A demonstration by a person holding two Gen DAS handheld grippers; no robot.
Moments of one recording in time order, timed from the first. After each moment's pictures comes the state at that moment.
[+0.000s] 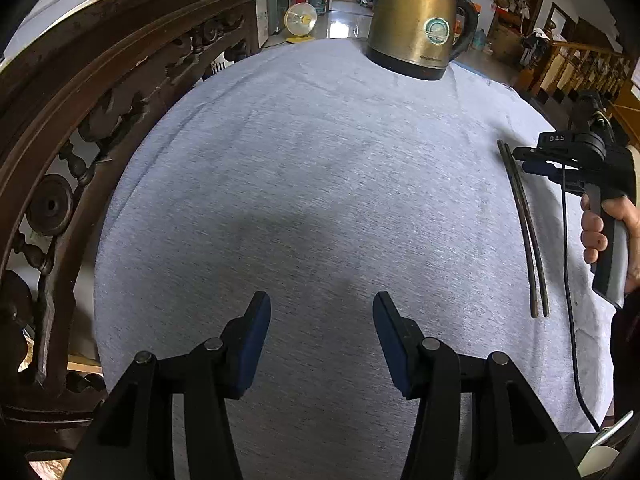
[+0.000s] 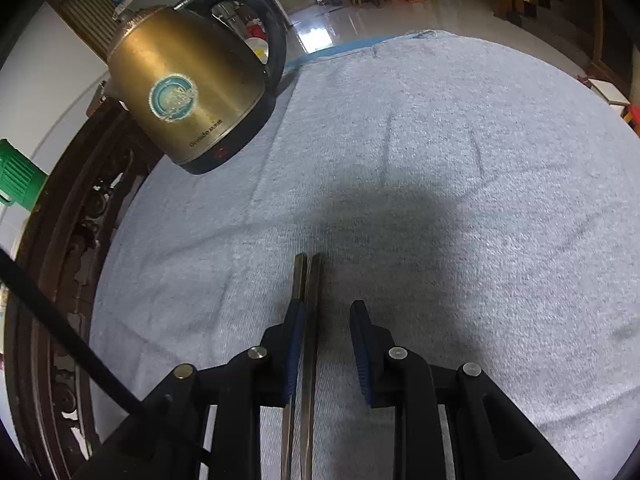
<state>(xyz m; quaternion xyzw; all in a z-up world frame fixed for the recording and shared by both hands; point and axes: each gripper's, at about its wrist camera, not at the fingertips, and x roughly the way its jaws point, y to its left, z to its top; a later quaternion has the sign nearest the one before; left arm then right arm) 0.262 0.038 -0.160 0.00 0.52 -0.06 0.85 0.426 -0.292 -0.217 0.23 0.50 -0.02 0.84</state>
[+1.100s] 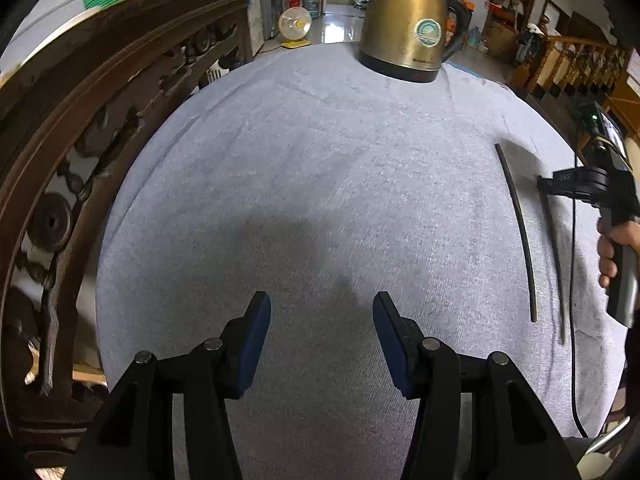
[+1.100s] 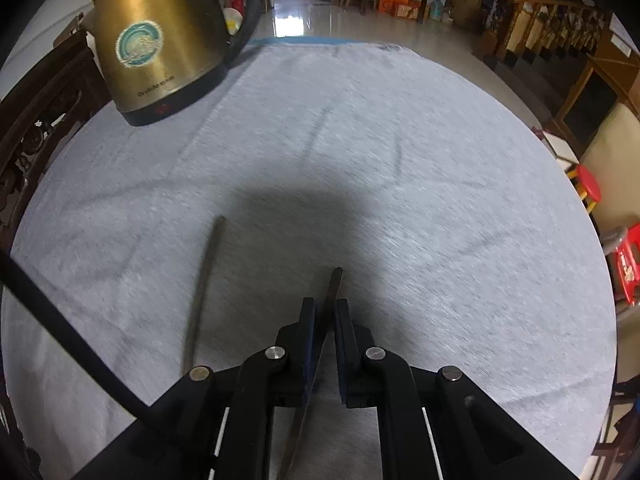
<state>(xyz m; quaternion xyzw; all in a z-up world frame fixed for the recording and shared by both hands) 0.271 0.026 -0.153 0.02 0.51 -0.07 0.86 0.398 -0.303 -0.212 0.07 0.55 -0.11 0.83</state>
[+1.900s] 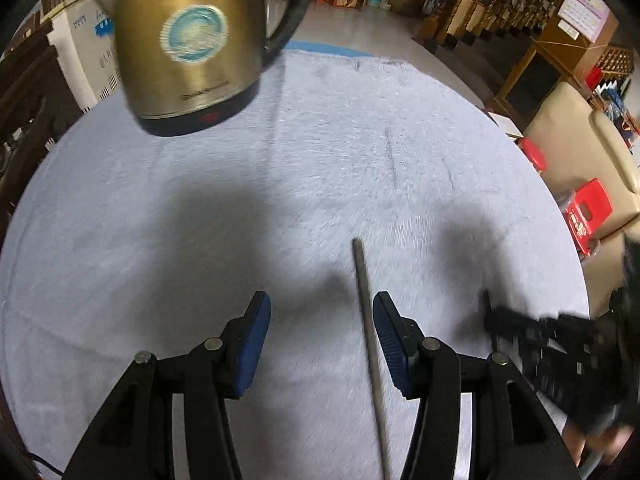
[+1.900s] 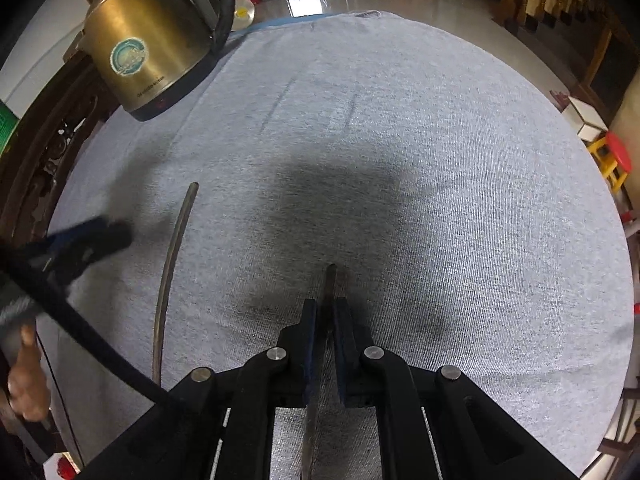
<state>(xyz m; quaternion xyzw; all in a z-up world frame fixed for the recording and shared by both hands) 0.443 -0.184 -0.167 0.06 0.55 -0.23 0.80 0.357 -0.365 -0.206 0.13 0.57 -0.05 0.81</state>
